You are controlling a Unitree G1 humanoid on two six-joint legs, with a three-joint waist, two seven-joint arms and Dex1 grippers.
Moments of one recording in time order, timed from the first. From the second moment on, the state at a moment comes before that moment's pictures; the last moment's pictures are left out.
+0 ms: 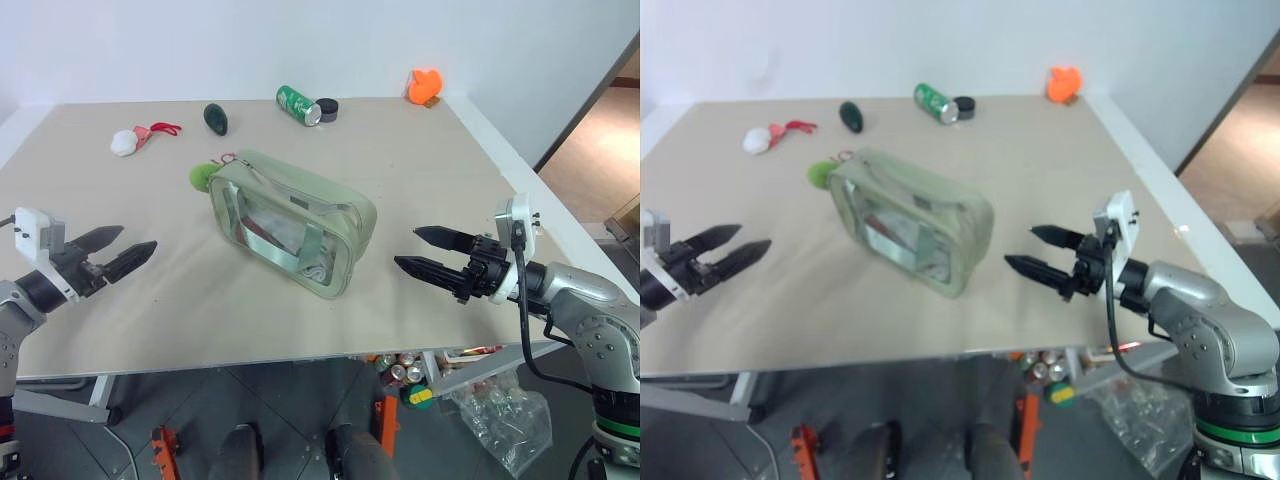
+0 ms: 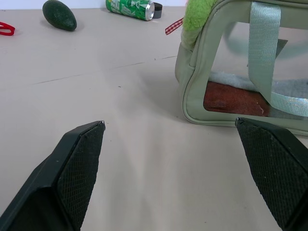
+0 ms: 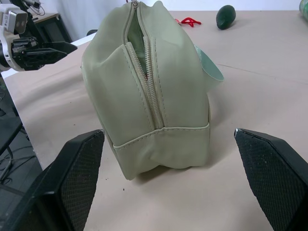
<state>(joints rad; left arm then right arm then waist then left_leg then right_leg) -0.20 0.77 0.48 0.07 -0.65 0.47 -0.90 -0.31 -0.75 -0.24 -0.30 0.81 0.75 0.84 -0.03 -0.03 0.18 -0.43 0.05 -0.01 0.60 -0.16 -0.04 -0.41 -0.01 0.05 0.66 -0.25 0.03</state>
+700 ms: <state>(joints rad) -0.33 0.77 0.47 -0.16 -0.87 0.56 -0.99 -0.75 -0.73 -0.03 -0.40 0.86 0.80 0.88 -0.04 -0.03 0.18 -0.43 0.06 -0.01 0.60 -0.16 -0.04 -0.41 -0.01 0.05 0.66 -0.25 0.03</state>
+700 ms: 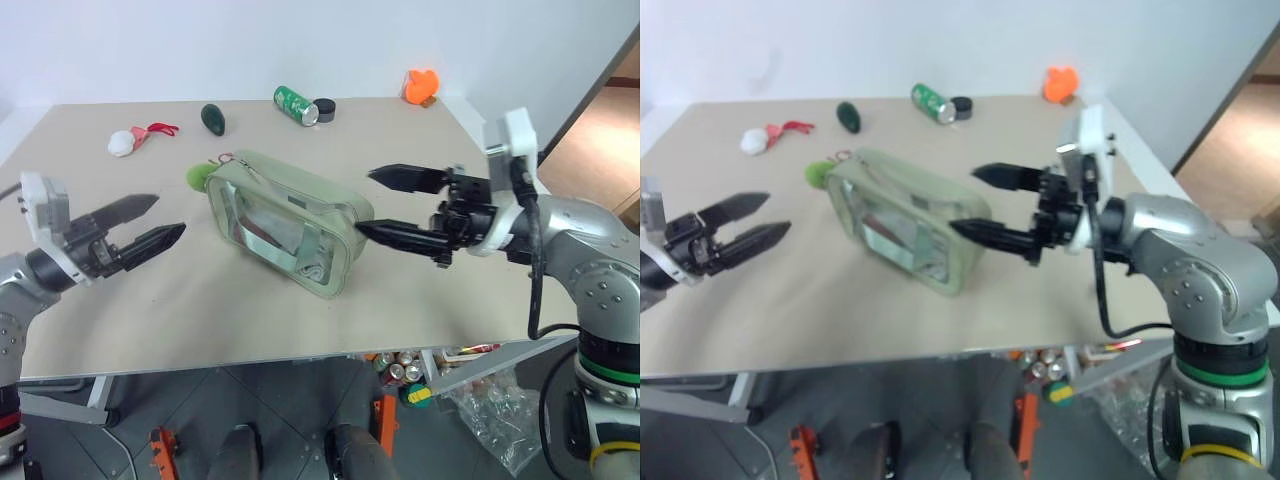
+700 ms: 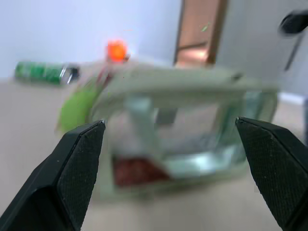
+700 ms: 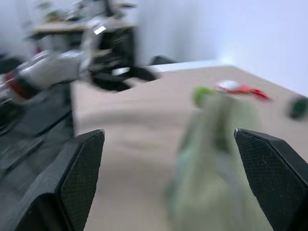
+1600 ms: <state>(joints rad) -0.26 0.75 0.43 -0.29 -0.88 0.56 -0.95 -0.92 -0.59 0.34 -0.15 0.33 0.56 1.03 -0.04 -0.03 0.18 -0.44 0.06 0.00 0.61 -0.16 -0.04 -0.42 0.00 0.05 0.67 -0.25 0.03</state>
